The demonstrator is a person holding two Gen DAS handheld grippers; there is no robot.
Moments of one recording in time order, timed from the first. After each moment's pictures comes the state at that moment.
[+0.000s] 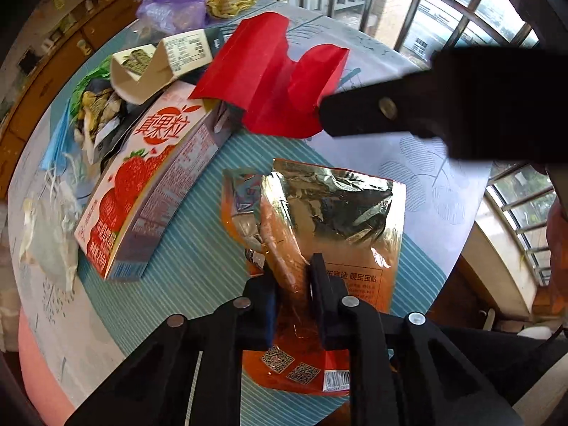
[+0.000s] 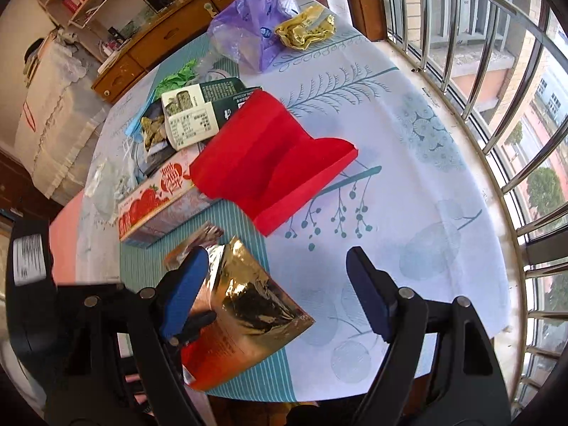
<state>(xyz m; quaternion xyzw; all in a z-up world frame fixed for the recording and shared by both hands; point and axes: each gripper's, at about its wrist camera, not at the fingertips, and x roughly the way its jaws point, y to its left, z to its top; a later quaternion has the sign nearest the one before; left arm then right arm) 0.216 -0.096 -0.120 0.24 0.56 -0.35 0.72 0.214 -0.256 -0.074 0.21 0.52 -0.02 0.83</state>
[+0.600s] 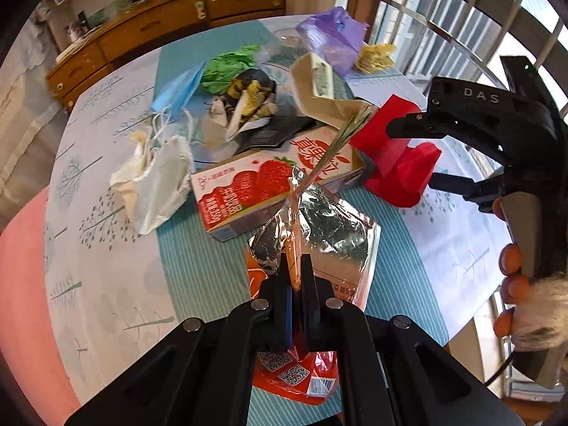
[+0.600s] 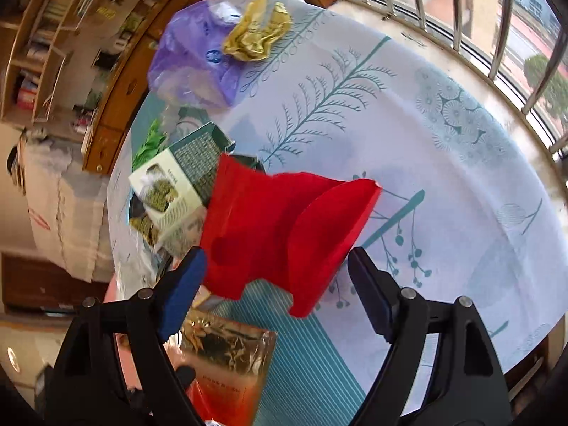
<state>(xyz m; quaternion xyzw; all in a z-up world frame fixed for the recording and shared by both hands) 0.233 -0.042 -0.096 0.08 0.55 -0.19 0.81 0.285 -0.282 -0.104 0.40 0.51 -0.10 0.75</state>
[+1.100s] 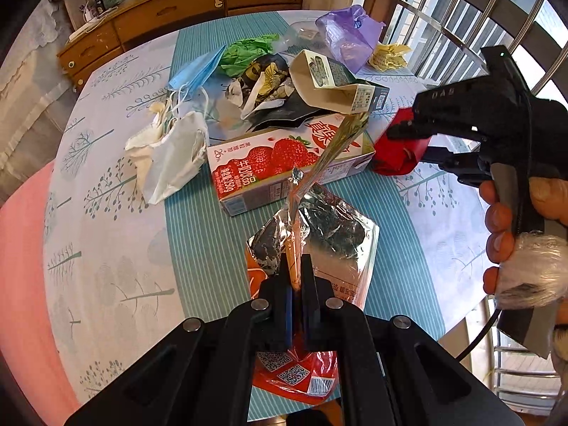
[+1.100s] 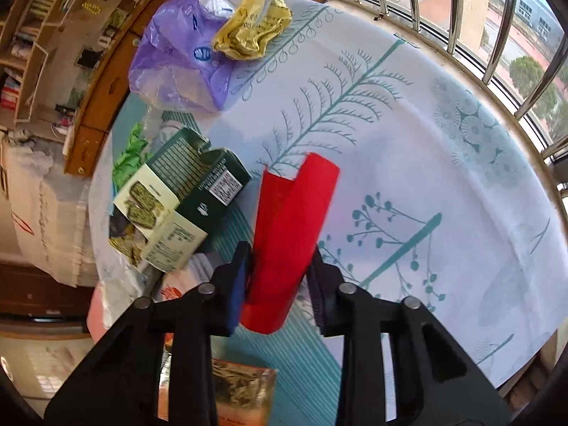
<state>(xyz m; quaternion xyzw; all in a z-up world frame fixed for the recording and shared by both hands) 0.225 -0.013 -0.082 0.05 0.57 -0.18 0.80 0.315 -0.270 -0.116 0.37 0.53 -0.11 0.76</state>
